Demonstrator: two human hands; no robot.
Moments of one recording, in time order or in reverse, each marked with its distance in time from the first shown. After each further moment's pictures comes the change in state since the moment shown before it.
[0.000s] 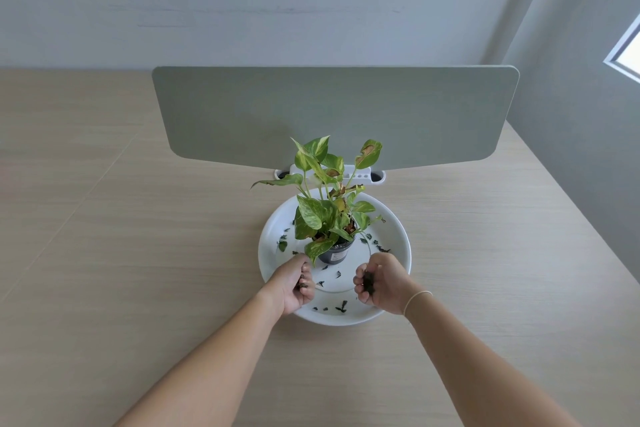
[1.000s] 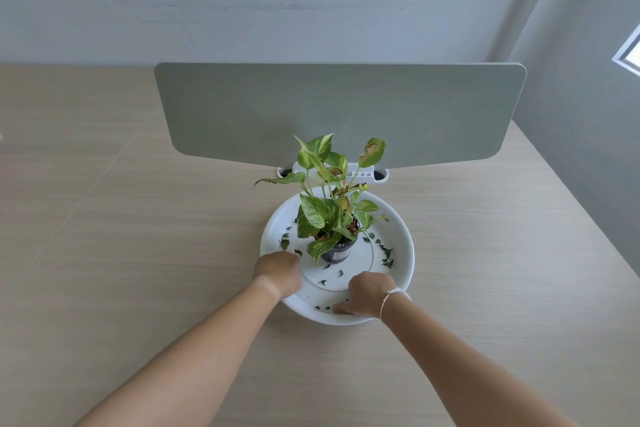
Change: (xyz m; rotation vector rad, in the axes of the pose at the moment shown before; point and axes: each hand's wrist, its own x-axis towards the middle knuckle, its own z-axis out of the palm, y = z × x) left_hand 0.001 0.018 -0.015 1.956 0.359 0.480; right_hand 0.013 0.017 0.021 -1.913 0.211 -0.283
